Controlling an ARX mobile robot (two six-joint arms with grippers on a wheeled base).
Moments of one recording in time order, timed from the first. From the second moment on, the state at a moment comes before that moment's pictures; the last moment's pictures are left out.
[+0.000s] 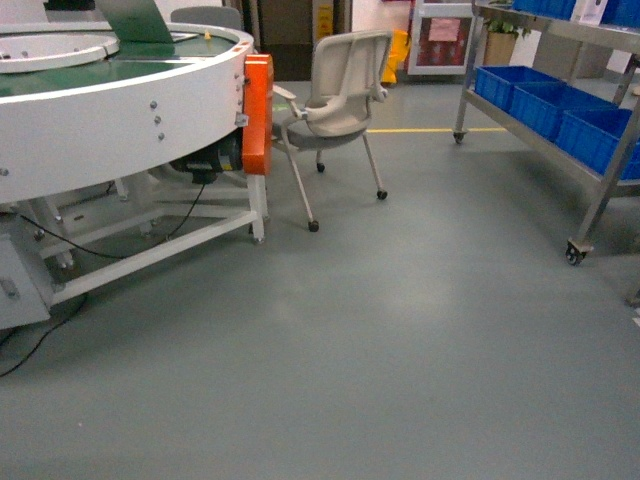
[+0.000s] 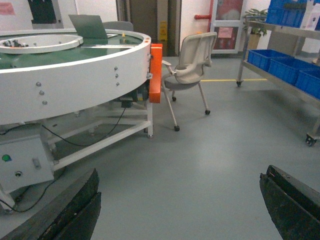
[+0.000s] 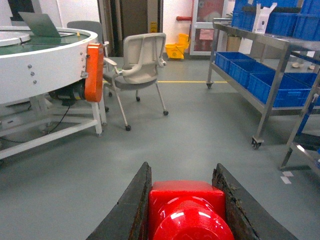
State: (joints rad) left arm 0.00 0.01 0.01 0.00 0.00 0.00; right arm 0.00 0.00 0.01 -0.01 0.00 0.00
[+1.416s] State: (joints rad) left arm 0.00 0.01 0.01 0.00 0.00 0.00; right arm 0.00 0.00 0.01 0.00 0.00 0.00
